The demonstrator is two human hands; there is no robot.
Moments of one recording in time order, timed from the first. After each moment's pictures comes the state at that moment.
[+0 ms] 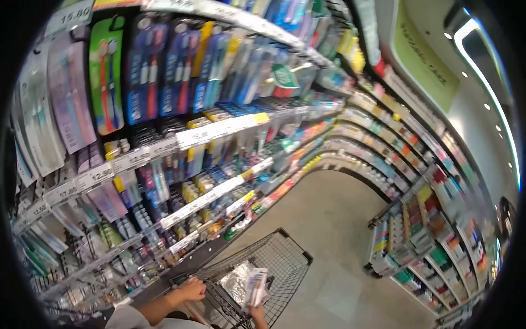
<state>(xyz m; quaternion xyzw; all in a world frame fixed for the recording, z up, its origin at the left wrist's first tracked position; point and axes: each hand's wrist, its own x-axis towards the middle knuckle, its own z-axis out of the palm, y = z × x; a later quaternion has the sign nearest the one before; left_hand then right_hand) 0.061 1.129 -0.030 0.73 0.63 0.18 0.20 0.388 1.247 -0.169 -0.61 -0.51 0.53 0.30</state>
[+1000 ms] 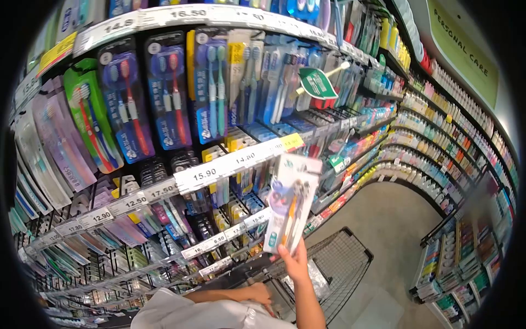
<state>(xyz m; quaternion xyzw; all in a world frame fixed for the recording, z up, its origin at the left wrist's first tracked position) 0.089 1.360 -0.041 0.80 0.55 -0.08 0.24 0.151 1.436 0.245 -0.11 -0.59 0.70 0.39</state>
